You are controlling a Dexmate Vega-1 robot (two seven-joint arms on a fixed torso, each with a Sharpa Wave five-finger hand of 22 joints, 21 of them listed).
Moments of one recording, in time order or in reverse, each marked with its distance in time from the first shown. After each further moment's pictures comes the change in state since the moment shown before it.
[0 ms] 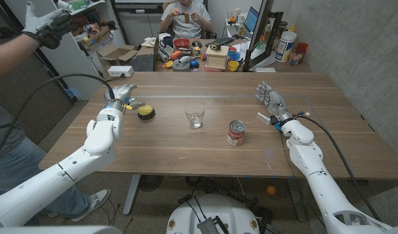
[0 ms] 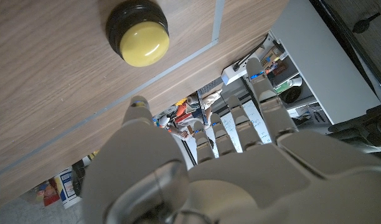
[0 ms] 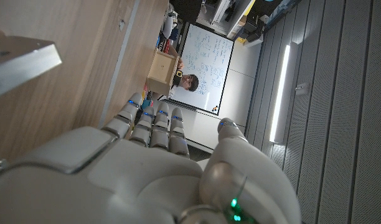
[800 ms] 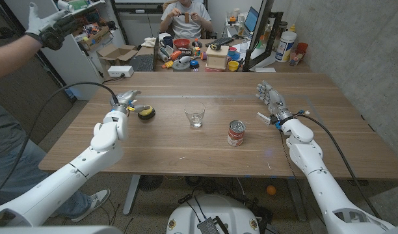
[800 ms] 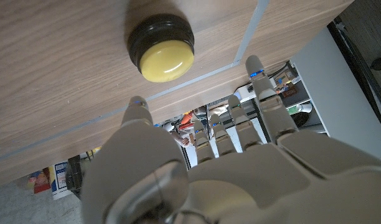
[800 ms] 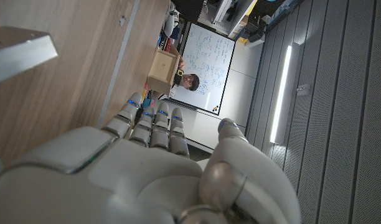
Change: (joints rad) left arm -0.041 -0.116 -0.019 0.132 -0.108 -0.091 0.040; left_hand -0.004 -0.004 -0.011 0.003 0.000 0.008 -0.001 0.000 0.000 -0.005 0.005 -0.006 0.005 -0.002 0.009 -0.004 0.004 0.030 -0.002 0.000 -0.005; right arm 0.017 -0.004 -0.004 0.021 -0.007 0.003 -0.006; right_hand 0.000 0.000 -0.002 -0.002 0.000 0.000 0.000 0.000 0.000 0.000 0.000 0.000 0.000 0.000 0.000 0.000 0.000 0.007 0.007 -0.007 0.000
